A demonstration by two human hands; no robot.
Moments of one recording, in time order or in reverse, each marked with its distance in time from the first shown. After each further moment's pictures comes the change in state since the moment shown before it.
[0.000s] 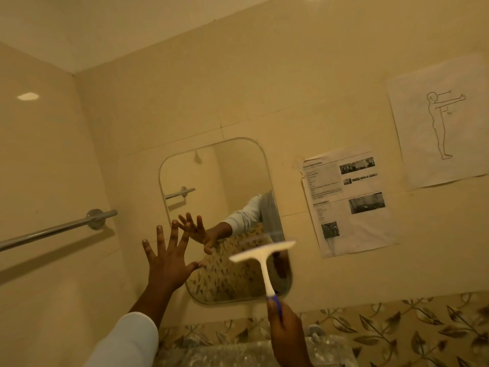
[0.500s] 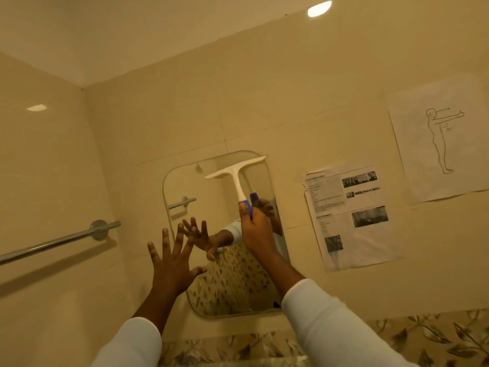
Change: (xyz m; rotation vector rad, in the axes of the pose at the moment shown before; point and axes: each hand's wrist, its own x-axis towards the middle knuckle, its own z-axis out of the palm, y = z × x) left_hand 0.015 0.003 -0.014 0.031 0.026 0.033; right_hand 0.129 -0.196 0.045 0.089 -0.067 -0.385
